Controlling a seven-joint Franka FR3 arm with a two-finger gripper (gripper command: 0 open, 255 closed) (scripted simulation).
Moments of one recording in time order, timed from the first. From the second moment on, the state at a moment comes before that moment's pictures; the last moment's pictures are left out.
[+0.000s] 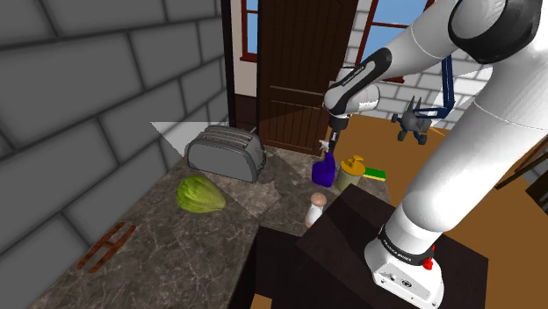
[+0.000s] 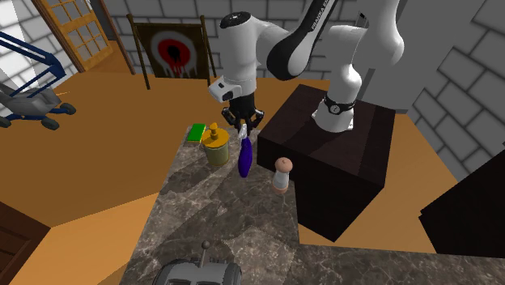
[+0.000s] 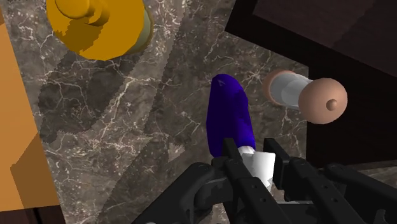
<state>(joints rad) -0.08 -0.07 -0.49 -2.55 -0.06 2.45 -0.87</state>
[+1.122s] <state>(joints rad) -0.10 -0.26 -0.45 -2.46 -0.14 2.19 -0.80</state>
